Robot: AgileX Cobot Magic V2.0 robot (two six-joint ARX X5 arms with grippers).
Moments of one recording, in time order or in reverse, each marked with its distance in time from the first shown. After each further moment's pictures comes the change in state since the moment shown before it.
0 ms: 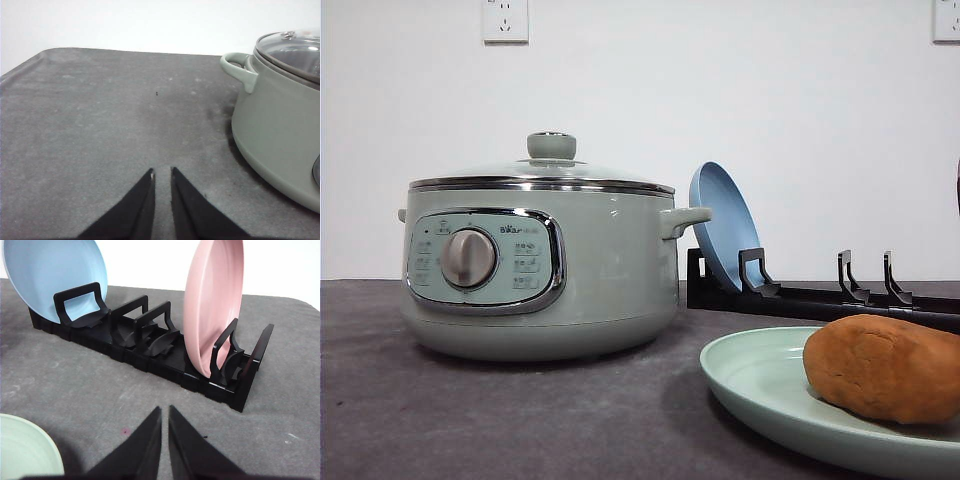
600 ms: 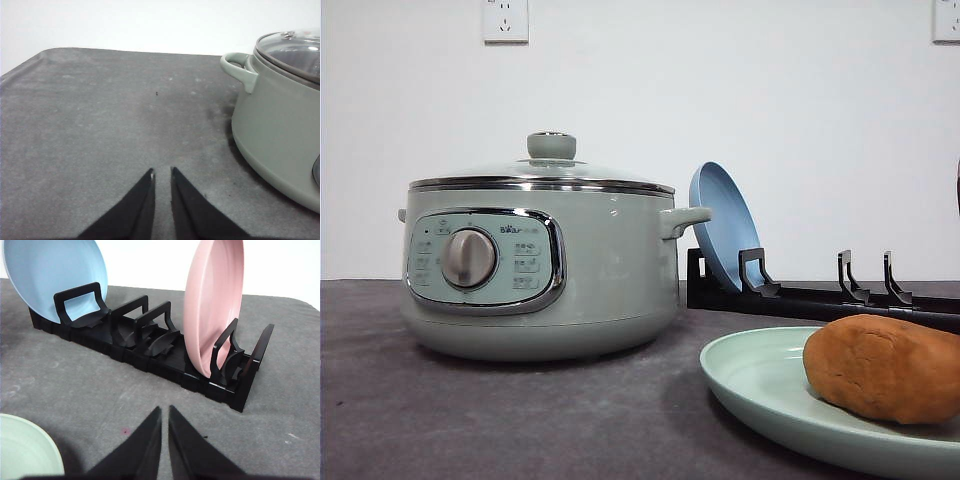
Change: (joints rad) left_arx 0.000 0.000 0.000 0.000 0.000 0.000; right_arx 0.000 0.000 0.000 0.000 0.000 0.000
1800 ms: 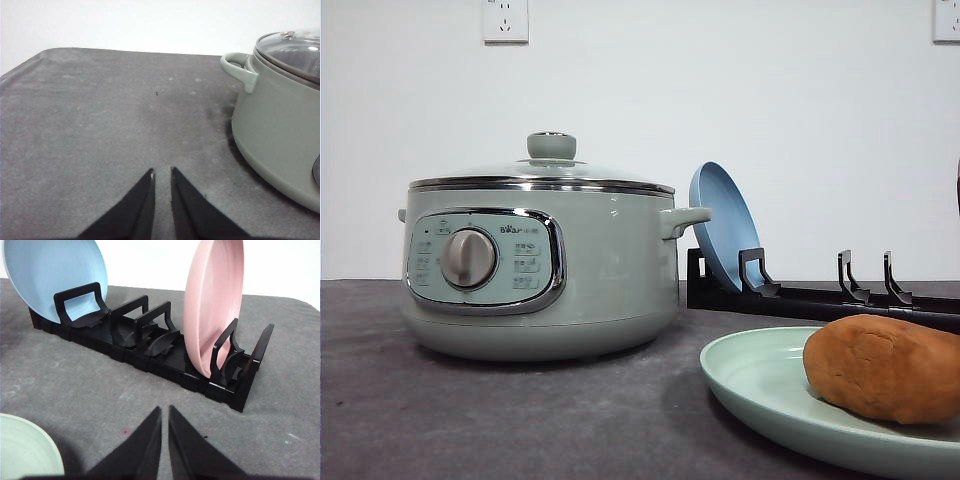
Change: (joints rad) left_arx 0.000 0.000 0.000 0.000 0.000 0.000; right_arx 0.000 0.000 0.000 0.000 0.000 0.000
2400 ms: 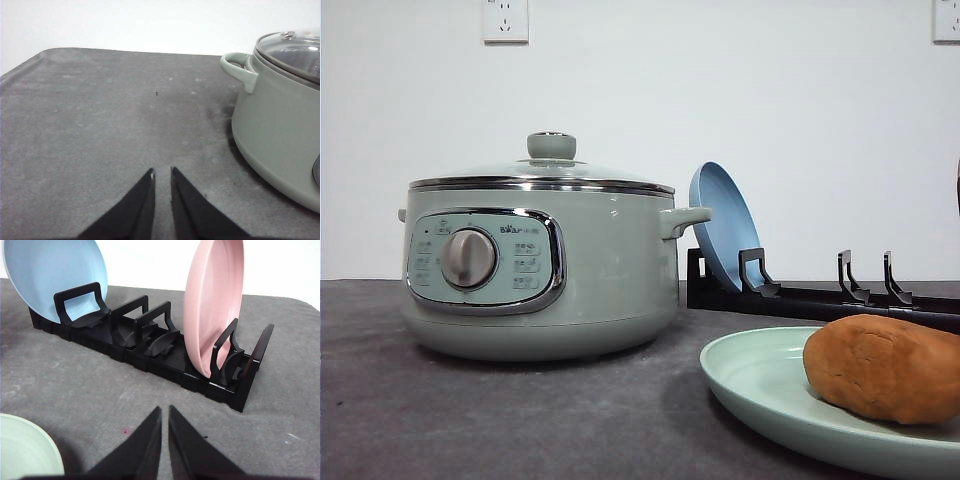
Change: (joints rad) left_arx 0.000 0.000 0.000 0.000 0.000 0.000; right_arx 0.000 0.000 0.000 0.000 0.000 0.000
